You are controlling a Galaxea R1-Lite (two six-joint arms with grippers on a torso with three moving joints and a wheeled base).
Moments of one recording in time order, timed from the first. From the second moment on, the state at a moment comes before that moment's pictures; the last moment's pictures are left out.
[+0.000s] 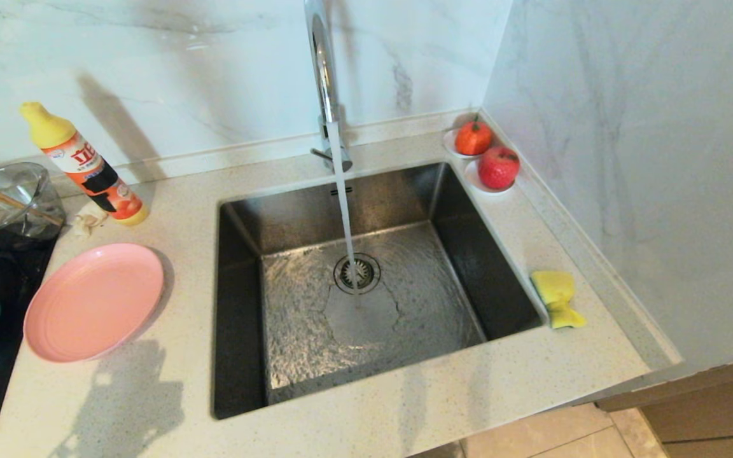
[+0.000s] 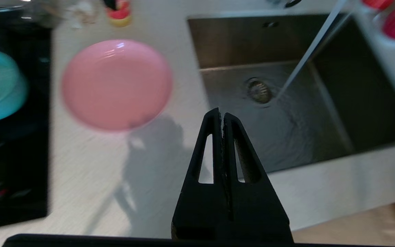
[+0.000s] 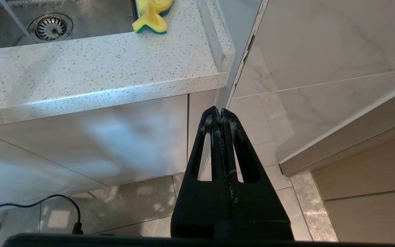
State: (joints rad) left arm 0.01 0.48 -0.65 0.18 -0.07 -0.12; right arm -0.01 0.00 0.00 0.00 -0.02 -0.02
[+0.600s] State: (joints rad) left arm -0.10 1.49 -1.47 0.18 -0.32 -0.55; right arm -0.01 0.00 0.00 0.00 -0.02 -0.02
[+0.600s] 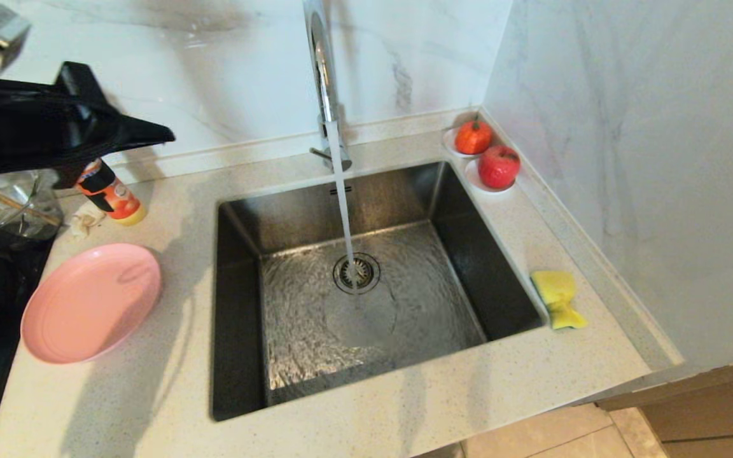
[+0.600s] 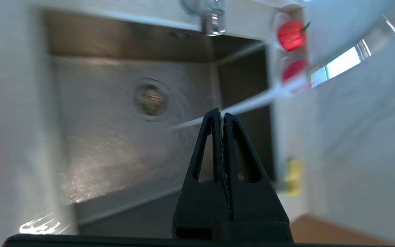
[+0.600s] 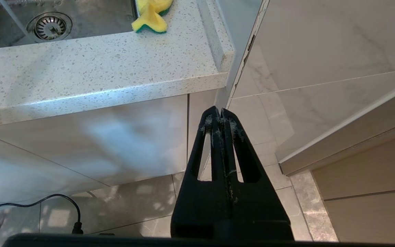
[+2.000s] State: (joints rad) left arm -0.18 1.99 -1.60 0.00 -0.61 -0.82; right arm -0.01 0.00 0.00 0.00 -0.02 -0.02
